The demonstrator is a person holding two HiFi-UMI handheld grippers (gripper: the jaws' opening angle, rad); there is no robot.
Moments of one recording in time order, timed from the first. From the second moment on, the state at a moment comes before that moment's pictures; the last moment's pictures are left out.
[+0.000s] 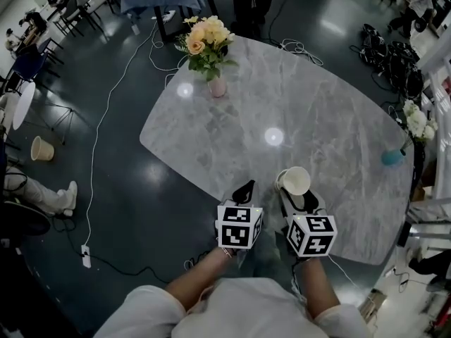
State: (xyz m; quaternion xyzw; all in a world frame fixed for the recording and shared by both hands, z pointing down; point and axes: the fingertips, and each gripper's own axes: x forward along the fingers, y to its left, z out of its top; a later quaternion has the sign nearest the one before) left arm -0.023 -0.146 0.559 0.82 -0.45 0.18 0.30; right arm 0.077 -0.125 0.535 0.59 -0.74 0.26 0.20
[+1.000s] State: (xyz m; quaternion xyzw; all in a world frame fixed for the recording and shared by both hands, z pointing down) left arm -0.024 -0.153 0.562 0.82 -0.45 0.18 0.31; right arm 0.079 -0.126 0.527 0.60 -0.73 0.25 0.19
